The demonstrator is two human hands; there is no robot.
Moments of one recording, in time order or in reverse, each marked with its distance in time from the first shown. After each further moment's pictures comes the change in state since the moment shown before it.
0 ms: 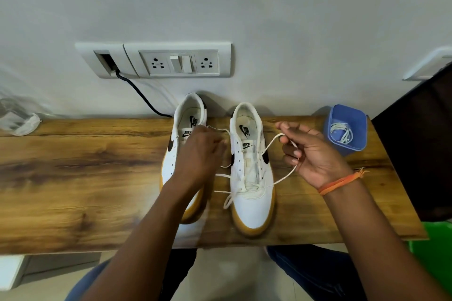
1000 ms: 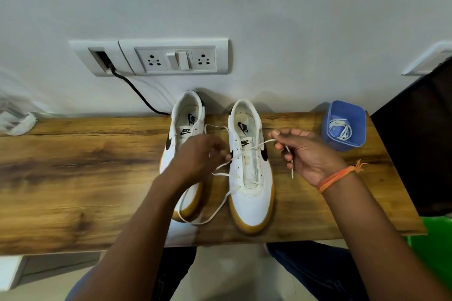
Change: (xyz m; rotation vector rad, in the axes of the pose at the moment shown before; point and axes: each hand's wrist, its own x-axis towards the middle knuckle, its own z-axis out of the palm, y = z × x) left_hand 0.000 0.001 -0.012 0.020 -0.270 -0.012; right_hand 0.000 0.004 -0.001 -0.293 0.066 0.078
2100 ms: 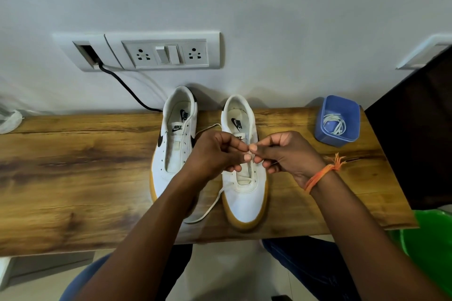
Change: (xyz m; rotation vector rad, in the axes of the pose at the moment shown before) left_hand 0.003 0.025 0.029 -0.745 -0.095 -0.098; right_hand -0.005 0.010 0.009 -0.302 -0.042 -0.043
